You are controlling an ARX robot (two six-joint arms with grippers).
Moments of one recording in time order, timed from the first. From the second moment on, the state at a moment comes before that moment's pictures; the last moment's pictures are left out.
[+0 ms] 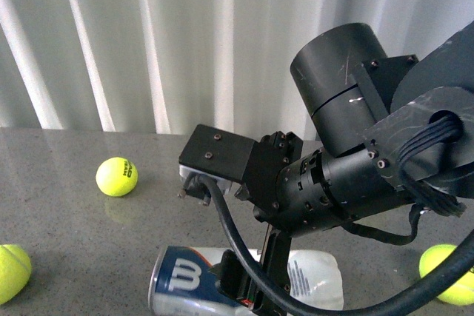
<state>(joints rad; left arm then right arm) 0.00 0.00 0.02 0.00 0.00 0.00 0.47 1.95 1.07 0.03 -0.40 -0.79</state>
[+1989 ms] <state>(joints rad) 0.00 0.00 0.02 0.00 0.00 0.00 0.00 0.55 0.05 0.49 0.00 -0.01</state>
